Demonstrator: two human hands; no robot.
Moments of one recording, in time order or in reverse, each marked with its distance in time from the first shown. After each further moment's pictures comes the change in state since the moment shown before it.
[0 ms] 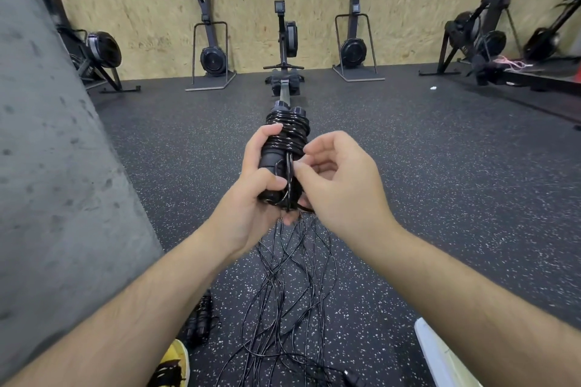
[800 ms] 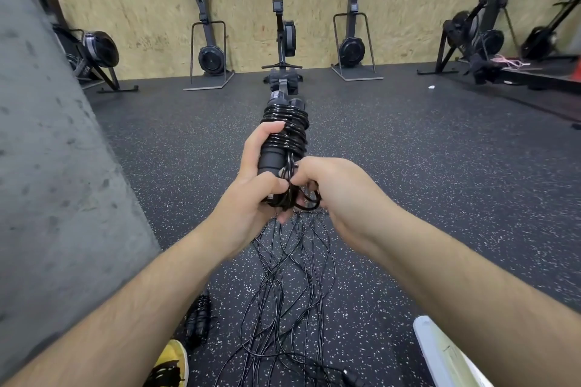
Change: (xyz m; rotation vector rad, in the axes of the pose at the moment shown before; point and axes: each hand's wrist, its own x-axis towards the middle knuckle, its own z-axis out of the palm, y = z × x) left_hand 0.000 0.001 -0.003 0.148 -0.003 0.039; right_hand 0.001 -0.021 -0.004 0.211 -0.323 0.411
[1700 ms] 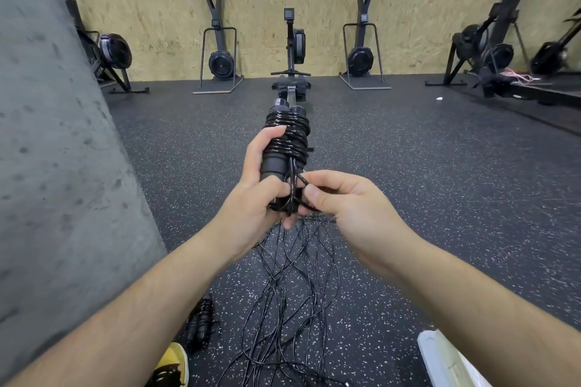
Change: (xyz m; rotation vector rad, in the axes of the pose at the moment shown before) left_hand -0.003 0.008 -0.008 0.041 0.048 -0.002; right_hand 0.009 0.032 -0.006 0.121 -0.083 -0.164
